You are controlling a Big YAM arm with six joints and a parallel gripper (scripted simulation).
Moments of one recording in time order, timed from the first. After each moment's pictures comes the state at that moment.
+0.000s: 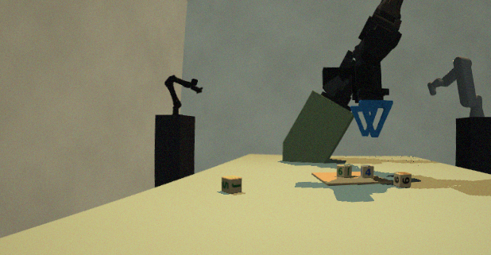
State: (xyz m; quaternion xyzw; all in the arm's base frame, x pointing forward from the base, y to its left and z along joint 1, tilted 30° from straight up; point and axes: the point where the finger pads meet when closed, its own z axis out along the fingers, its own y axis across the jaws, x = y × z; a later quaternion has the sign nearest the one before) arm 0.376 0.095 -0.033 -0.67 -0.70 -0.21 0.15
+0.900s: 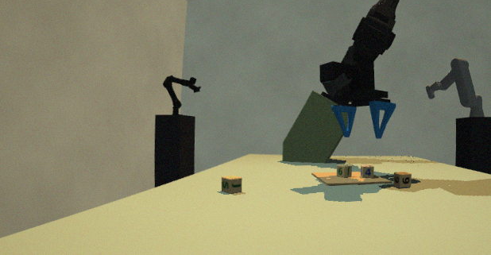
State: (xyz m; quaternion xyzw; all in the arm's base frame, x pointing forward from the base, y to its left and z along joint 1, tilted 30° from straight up) arm 0.378 0.081 -0.044 -0.42 -0.87 -0.24 0.08
